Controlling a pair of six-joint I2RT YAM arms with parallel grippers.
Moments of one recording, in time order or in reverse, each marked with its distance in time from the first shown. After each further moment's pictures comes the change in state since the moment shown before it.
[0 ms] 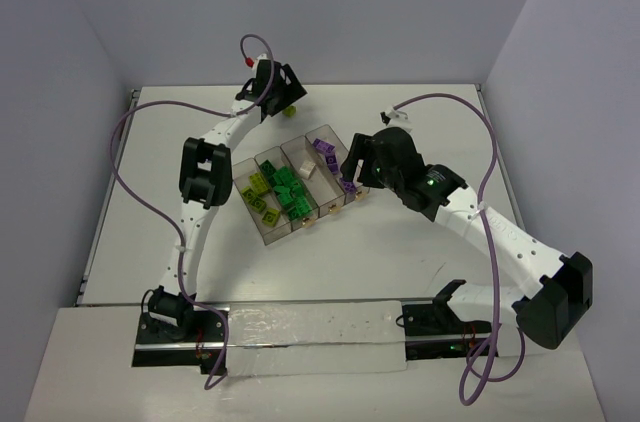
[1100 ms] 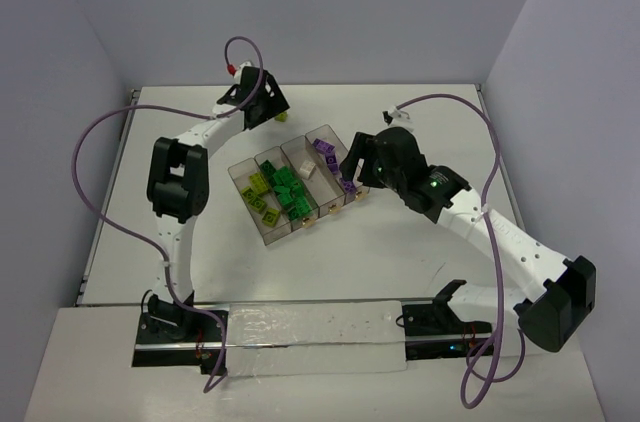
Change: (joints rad) left arm 0.009 -0.396 -0.518 -0.009 -0.122 0.071; right arm 0.000 -0.019 0.000 0.008 -0.022 0.025
